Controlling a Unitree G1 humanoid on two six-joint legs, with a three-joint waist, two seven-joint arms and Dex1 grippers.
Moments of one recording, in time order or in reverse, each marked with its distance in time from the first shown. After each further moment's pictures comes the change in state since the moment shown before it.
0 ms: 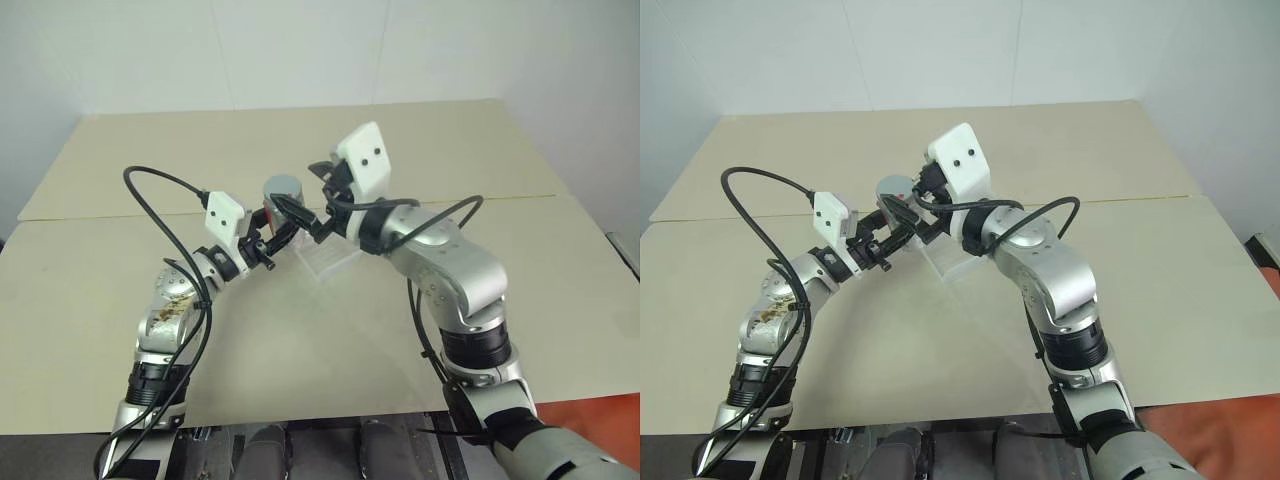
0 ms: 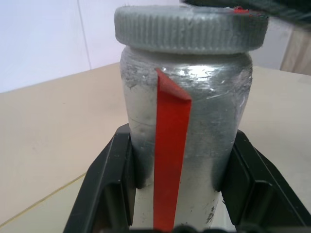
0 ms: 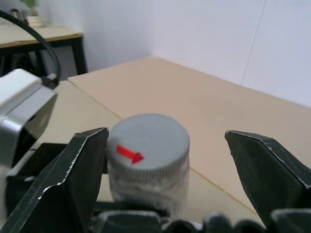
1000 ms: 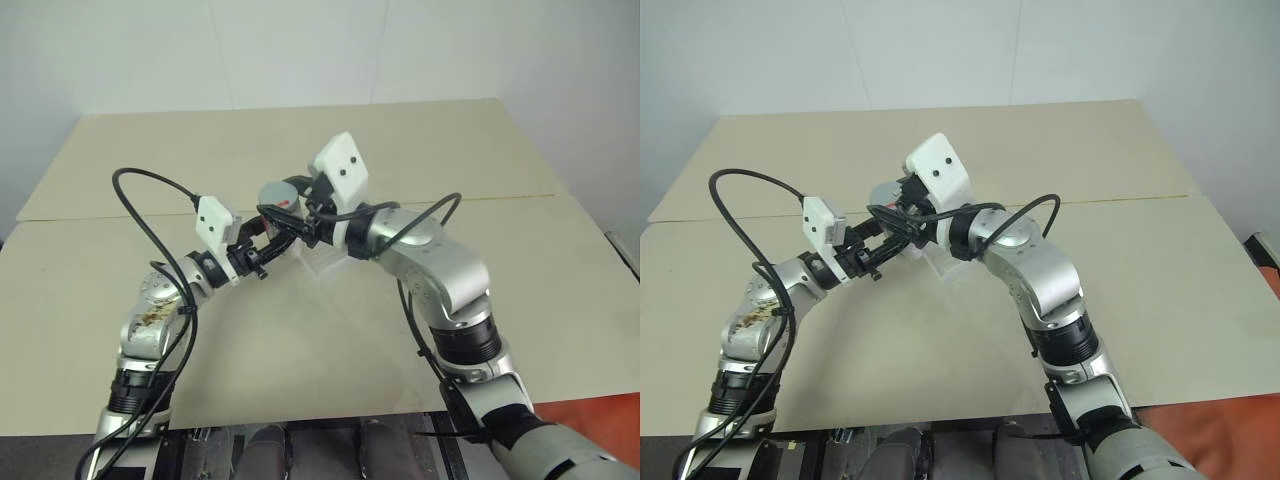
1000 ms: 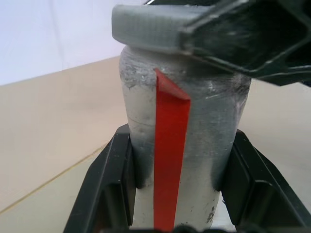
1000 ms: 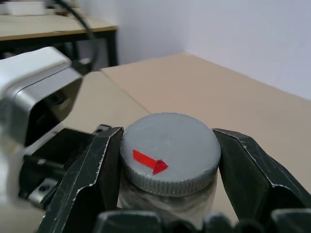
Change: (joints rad) left arm 0.042 0.111 0.033 -0.035 -0.135 0.022 -0.182; right arm -0.010 -0.038 0.036 0.041 0.033 -0.078 0.198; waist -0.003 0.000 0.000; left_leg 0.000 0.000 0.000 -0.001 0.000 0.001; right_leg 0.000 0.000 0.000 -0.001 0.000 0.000
